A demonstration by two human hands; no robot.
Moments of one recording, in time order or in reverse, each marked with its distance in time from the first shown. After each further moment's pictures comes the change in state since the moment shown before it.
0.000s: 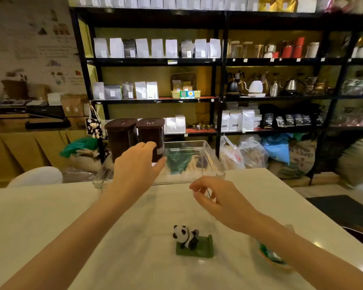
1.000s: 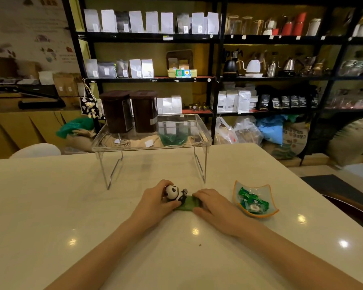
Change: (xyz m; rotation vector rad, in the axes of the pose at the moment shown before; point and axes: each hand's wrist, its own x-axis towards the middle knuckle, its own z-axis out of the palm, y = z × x) left_hand -0.134 0.014 0.068 -0.673 -0.550 -0.253; right_hand -0.079 0.037 0.050 -0.192 -0.345 0.161
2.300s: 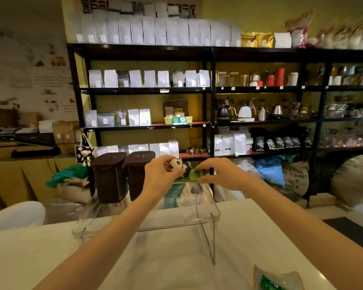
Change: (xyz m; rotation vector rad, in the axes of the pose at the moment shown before) left_hand 0.165 0.115 -0.085 -0.090 0.411 0.233; right_hand 0.151 0.023 -0.182 -0.012 0.238 -0.047
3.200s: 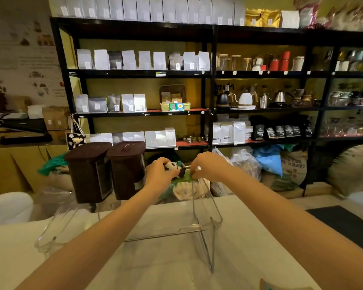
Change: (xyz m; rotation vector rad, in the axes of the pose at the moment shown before) left_hand 0.040 -0.064 0.061 0.034 -0.074 -0.203; right_hand 0.061 0.025 0.035 -0.311 -0.187 0.117
